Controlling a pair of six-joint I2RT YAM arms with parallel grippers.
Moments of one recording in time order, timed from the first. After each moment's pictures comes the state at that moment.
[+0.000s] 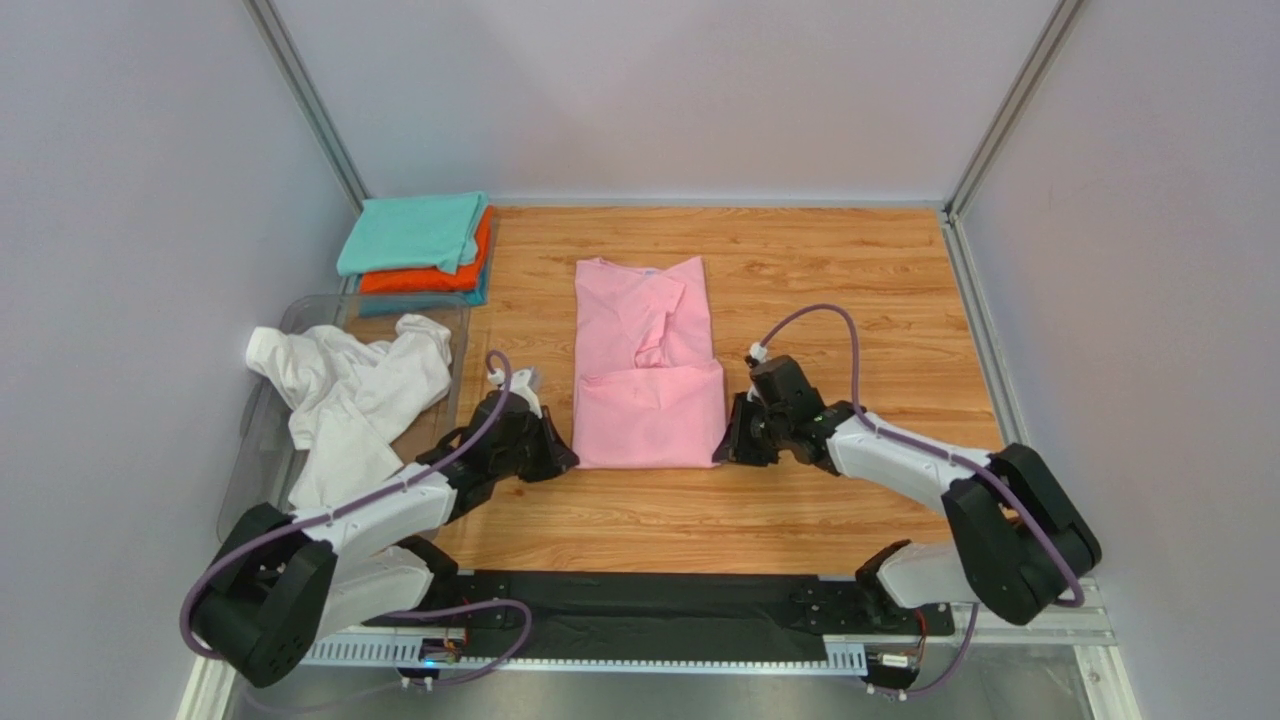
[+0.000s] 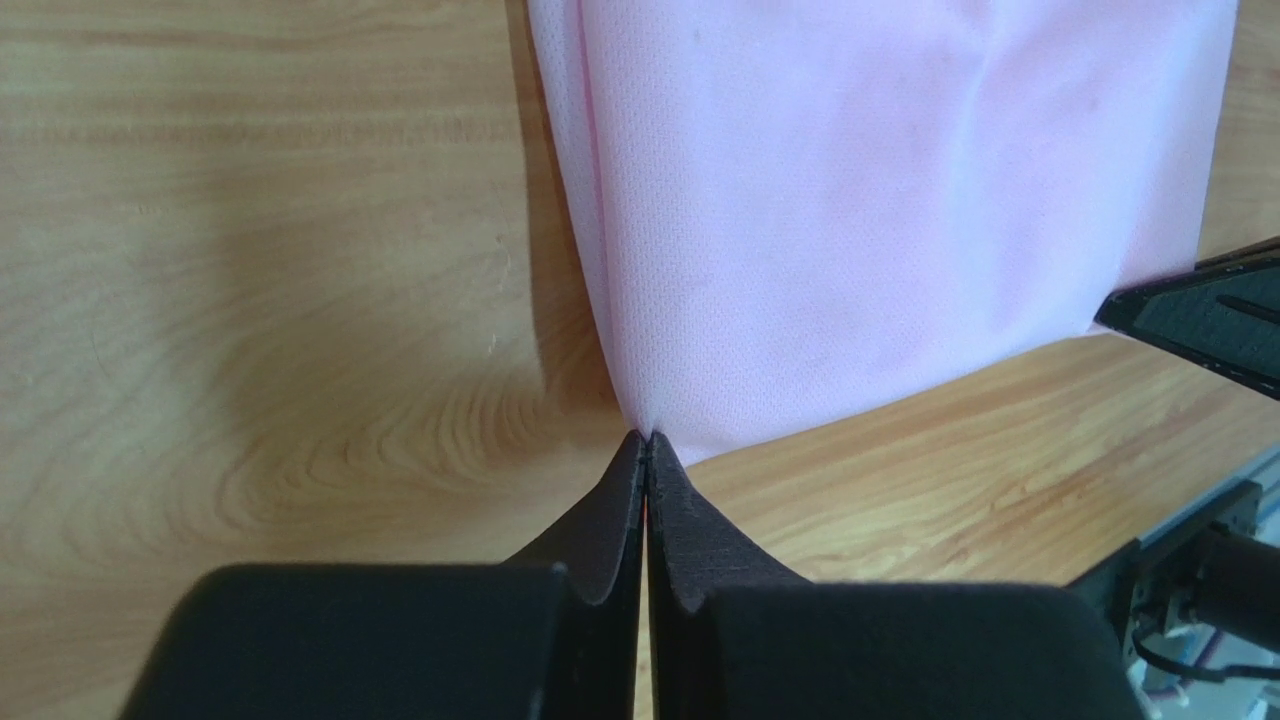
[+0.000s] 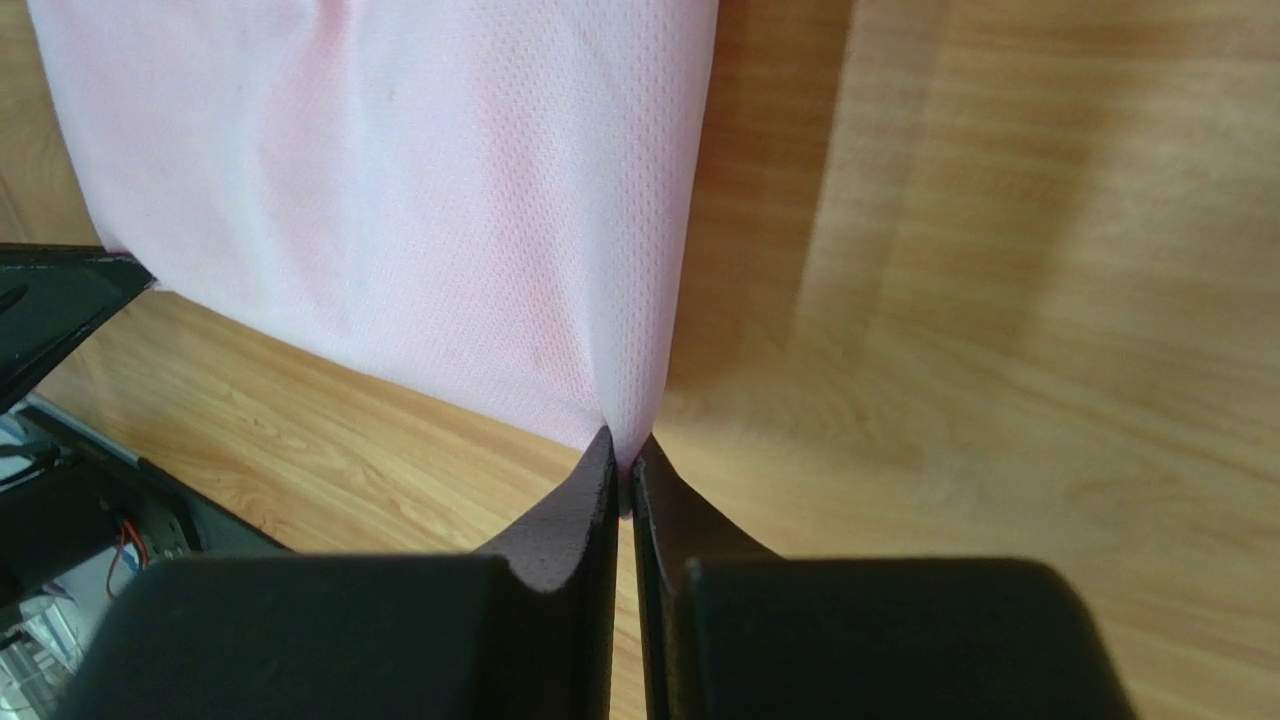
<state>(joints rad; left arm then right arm) -0.56 1.11 0.32 0.05 0.11 -0.72 0.57 1.37 0.60 -0.17 -0.21 0.70</state>
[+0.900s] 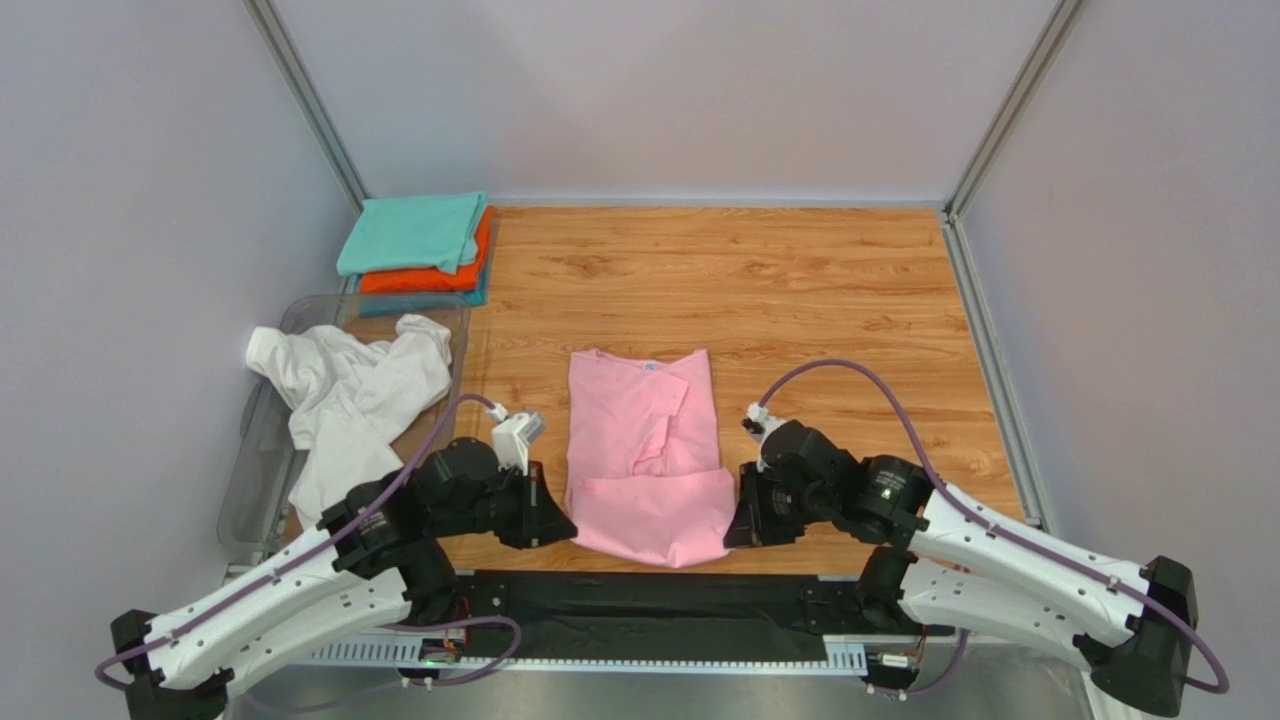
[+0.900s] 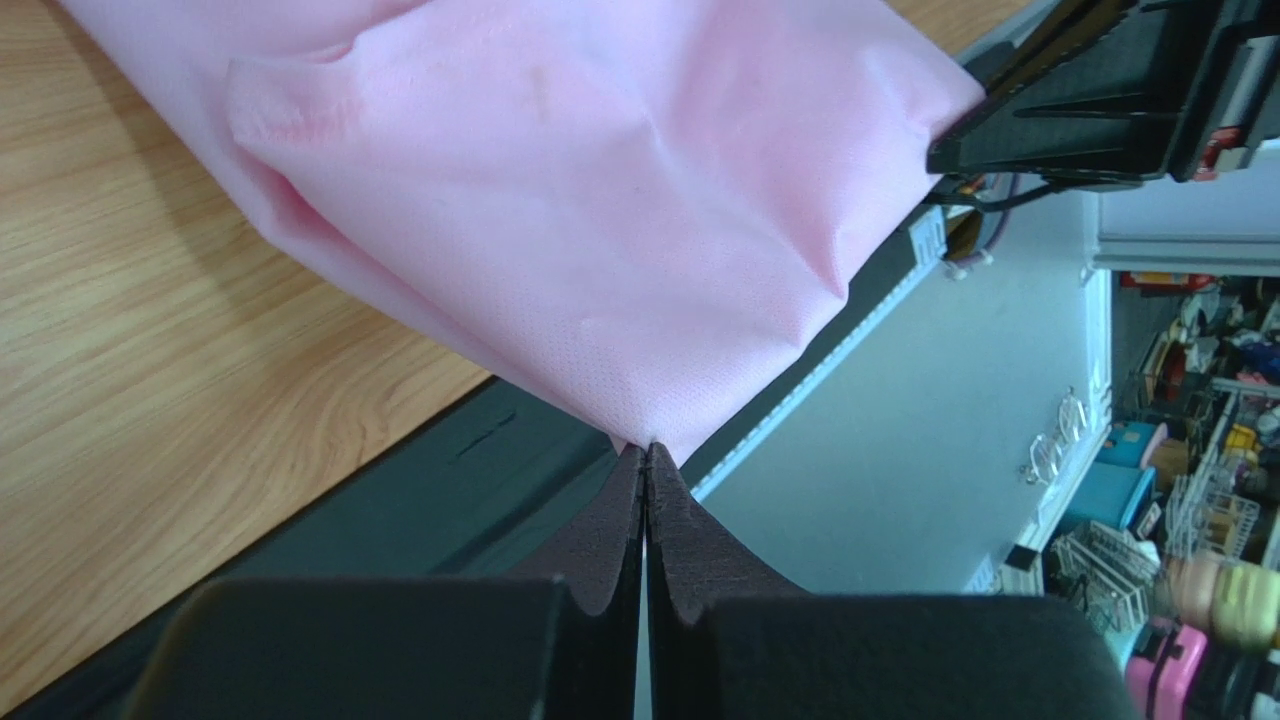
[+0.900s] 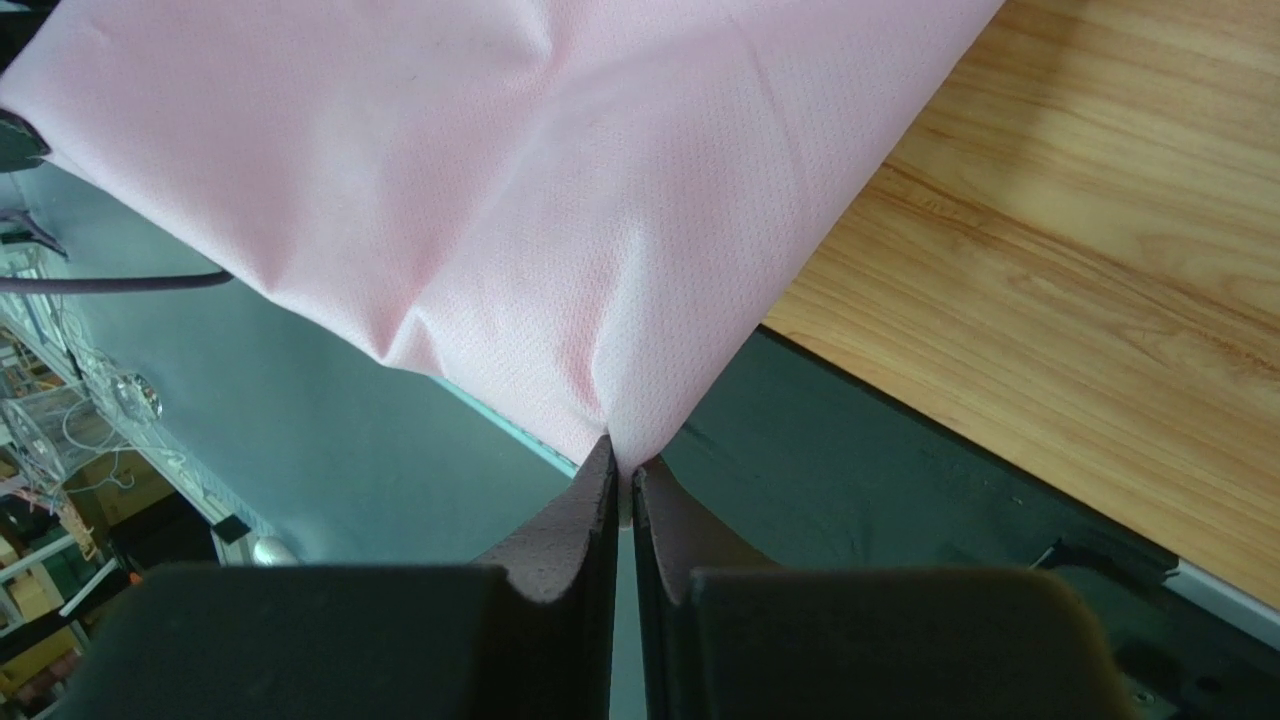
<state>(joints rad) -0.97 0.48 0.51 -0.69 0.16 -0.84 1.00 0.81 0.62 -0.73 -0.17 0.88</state>
